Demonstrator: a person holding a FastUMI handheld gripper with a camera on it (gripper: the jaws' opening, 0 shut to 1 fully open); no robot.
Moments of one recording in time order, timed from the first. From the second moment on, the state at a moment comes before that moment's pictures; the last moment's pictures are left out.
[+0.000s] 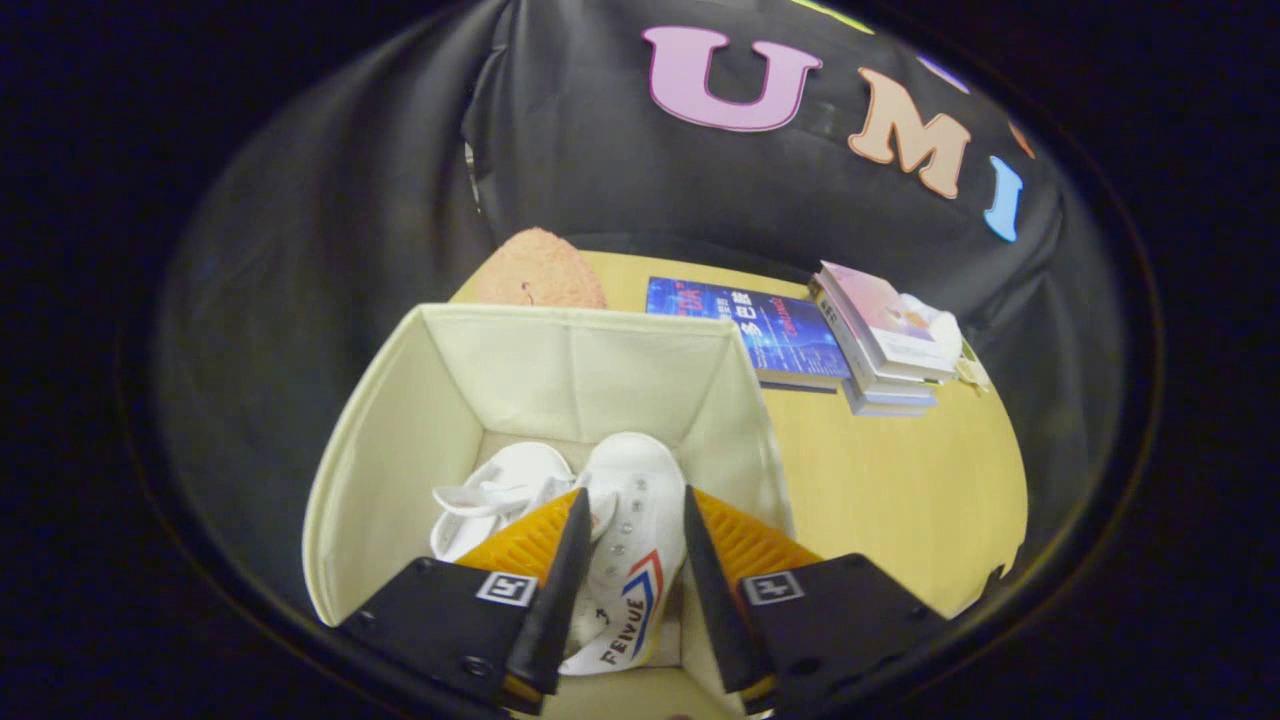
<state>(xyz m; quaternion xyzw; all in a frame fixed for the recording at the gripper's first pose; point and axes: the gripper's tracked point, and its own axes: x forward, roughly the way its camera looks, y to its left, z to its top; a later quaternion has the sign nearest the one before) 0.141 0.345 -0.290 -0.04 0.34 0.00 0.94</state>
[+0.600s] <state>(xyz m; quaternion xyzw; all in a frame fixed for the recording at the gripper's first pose) 0.126 0.306 -0.180 -0.03 0.23 0.04 0.97</state>
